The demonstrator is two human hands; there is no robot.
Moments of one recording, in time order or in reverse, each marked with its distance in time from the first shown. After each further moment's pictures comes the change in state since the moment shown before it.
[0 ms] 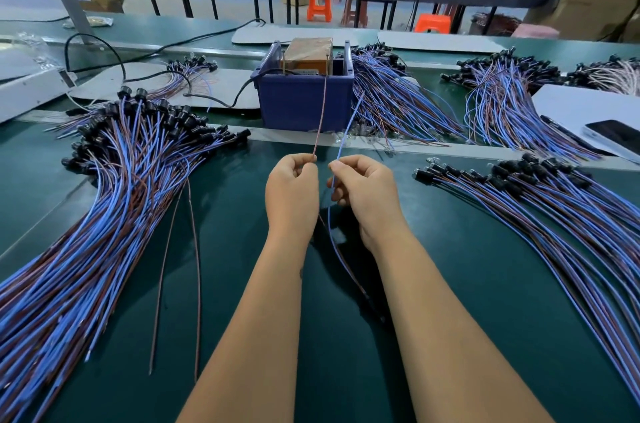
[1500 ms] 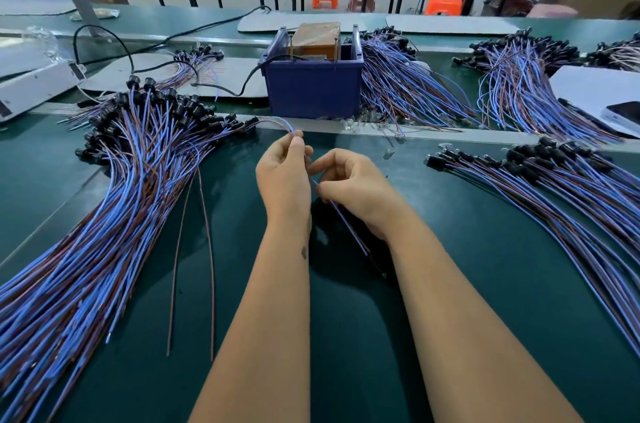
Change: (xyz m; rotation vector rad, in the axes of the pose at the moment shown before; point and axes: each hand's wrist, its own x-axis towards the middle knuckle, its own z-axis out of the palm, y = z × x) left_hand 0.005 0.002 -0.008 -0.370 0.138 -0.049; right_hand -0.005 0.001 0.003 -0.298 -0.370 -0.041
